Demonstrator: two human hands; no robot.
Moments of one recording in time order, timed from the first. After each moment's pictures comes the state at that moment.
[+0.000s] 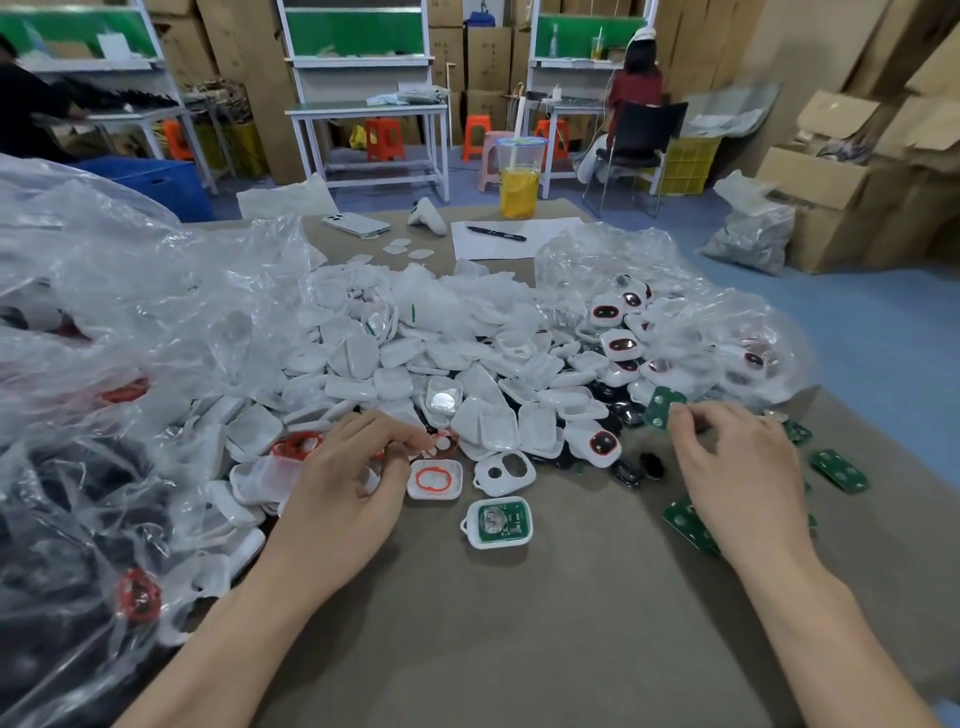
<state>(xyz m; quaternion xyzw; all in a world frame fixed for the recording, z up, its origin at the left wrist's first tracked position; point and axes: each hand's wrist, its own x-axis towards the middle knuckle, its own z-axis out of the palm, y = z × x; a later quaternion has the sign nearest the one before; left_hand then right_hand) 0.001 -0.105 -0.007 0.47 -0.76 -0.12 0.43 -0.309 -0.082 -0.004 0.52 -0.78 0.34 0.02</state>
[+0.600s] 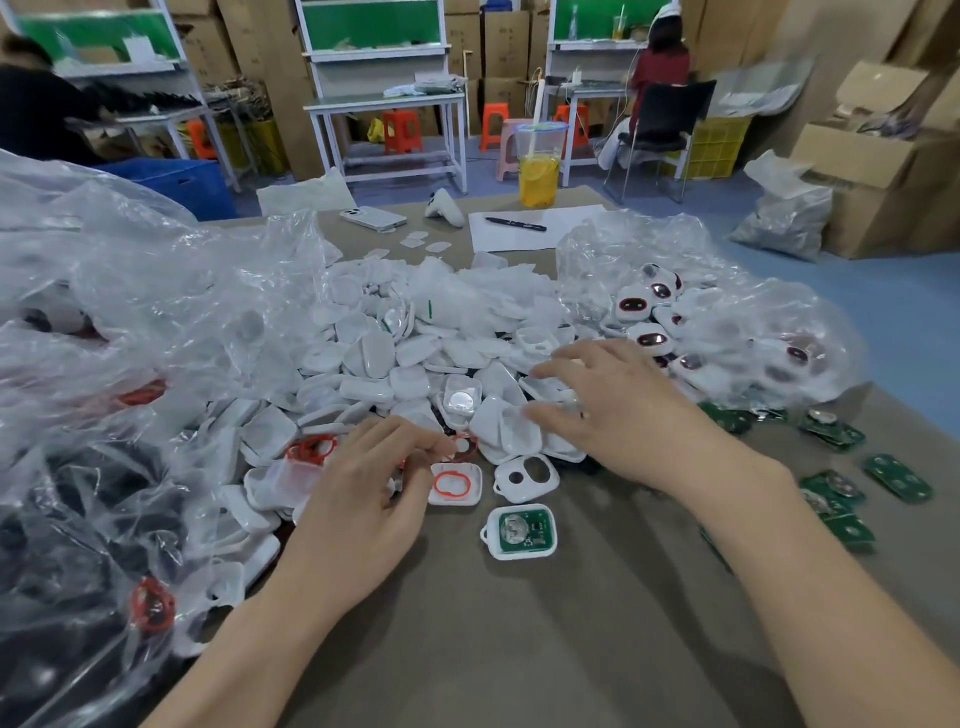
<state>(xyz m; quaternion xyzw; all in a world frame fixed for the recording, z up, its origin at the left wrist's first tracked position) -0.003 -0.101 -0.001 0.48 -0.78 -0.11 0.38 -0.243 -0.137 0.044 0.78 -0.62 0.12 -0.05</state>
